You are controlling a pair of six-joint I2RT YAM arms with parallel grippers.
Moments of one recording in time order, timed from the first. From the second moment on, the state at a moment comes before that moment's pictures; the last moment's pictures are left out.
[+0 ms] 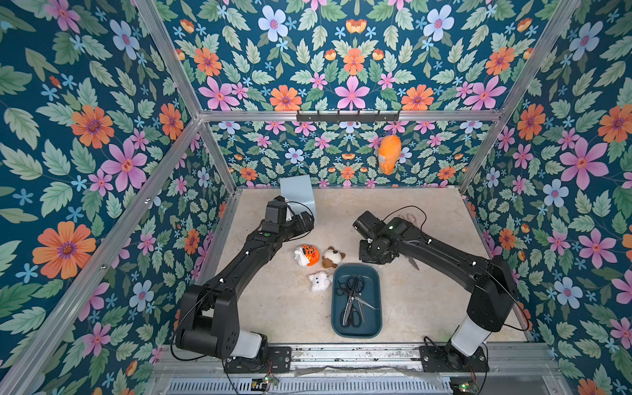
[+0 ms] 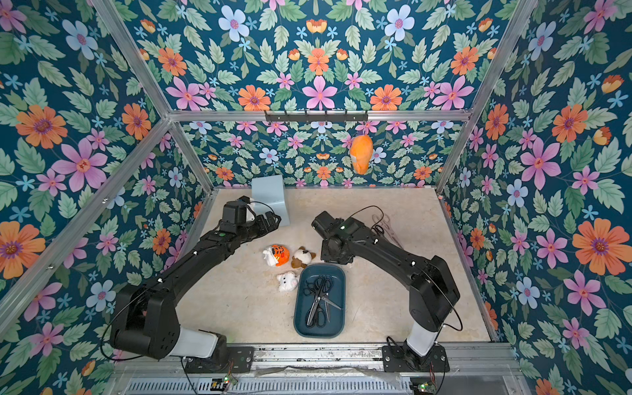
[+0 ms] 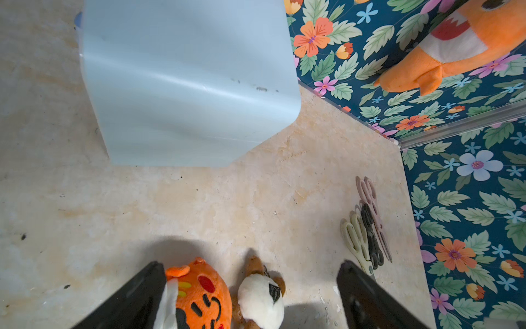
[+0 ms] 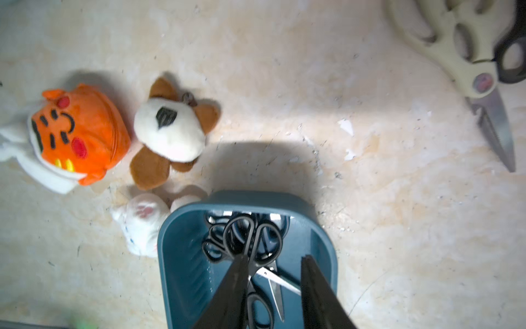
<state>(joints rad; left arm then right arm) -0.27 1.44 1.00 -0.20 0.20 -0.59 0.78 1.72 1.48 -1.03 0.08 0.81</state>
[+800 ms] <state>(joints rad) -0.27 1.46 0.96 -0.27 0.19 -0.55 0.45 2.17 1.79 -1.09 0.11 0.50</state>
